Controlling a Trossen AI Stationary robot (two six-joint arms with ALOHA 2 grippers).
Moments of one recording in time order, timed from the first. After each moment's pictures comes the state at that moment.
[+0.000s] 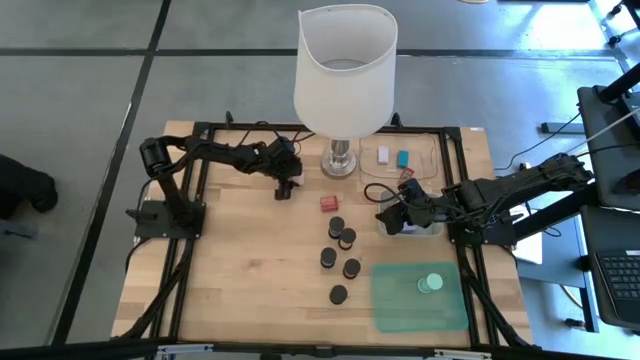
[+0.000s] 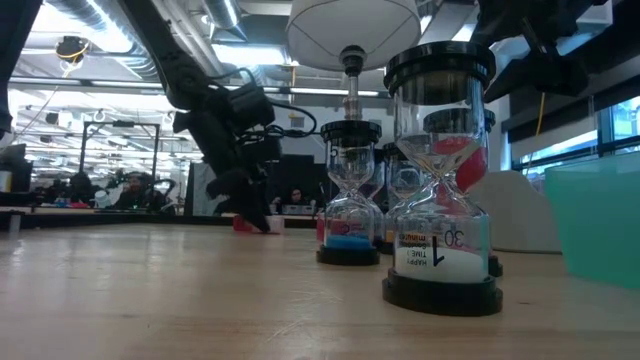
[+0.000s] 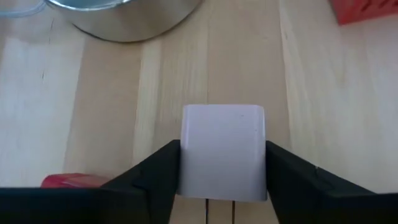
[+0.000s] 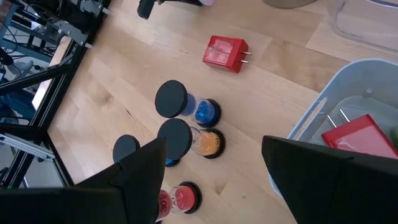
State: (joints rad) left arm 0.51 1.74 0.81 -0.02 0.15 0.46; right arm 0.32 1.06 0.85 -0.64 0.37 1.27
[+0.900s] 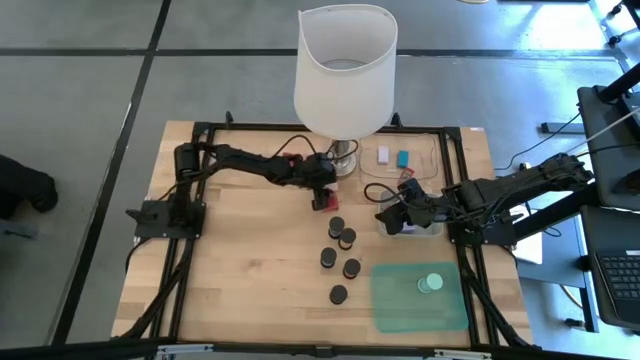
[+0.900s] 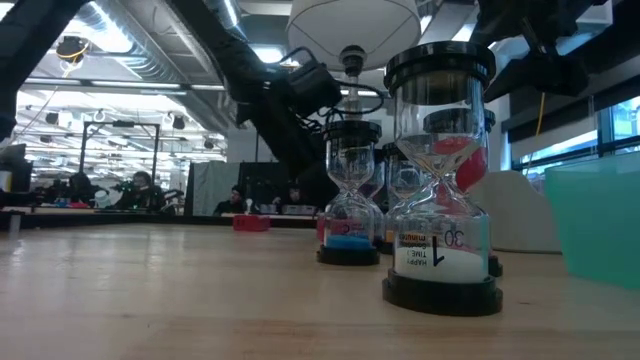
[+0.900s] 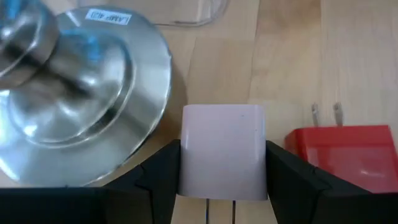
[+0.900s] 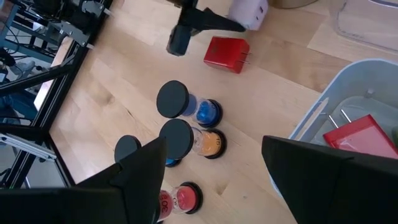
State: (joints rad) left arm 0.28 1.98 1.16 -0.04 -0.06 0.14; right arm 0.32 1.06 0.85 -0.64 0.37 1.27
